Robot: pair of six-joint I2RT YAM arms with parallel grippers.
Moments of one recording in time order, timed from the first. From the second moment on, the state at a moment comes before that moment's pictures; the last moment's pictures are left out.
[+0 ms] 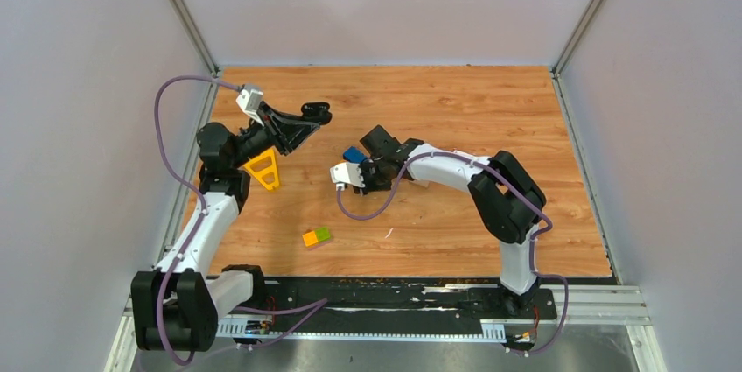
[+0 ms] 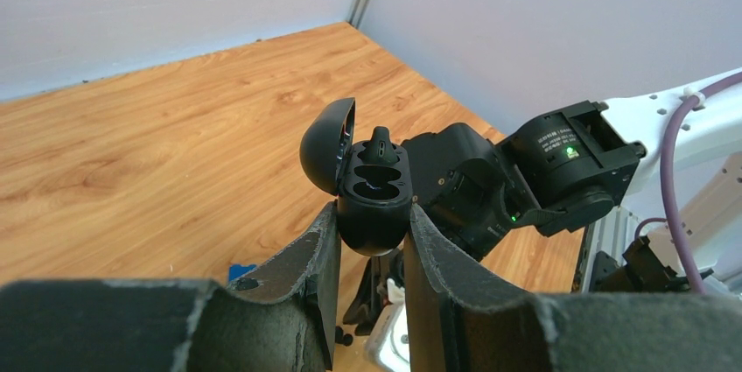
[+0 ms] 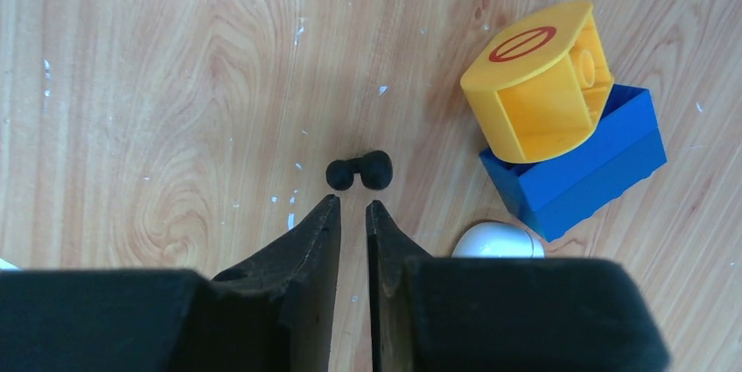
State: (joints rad) left arm -0.01 1.07 0.67 0.60 0.91 -0.54; right arm 0.79 1.95 1.34 -0.44 -0.35 -1.01
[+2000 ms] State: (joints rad) left arm -0.01 1.03 0.66 0.59 0.91 -0.53; right arm 0.87 2.11 1.54 -0.46 -0.59 -0.53
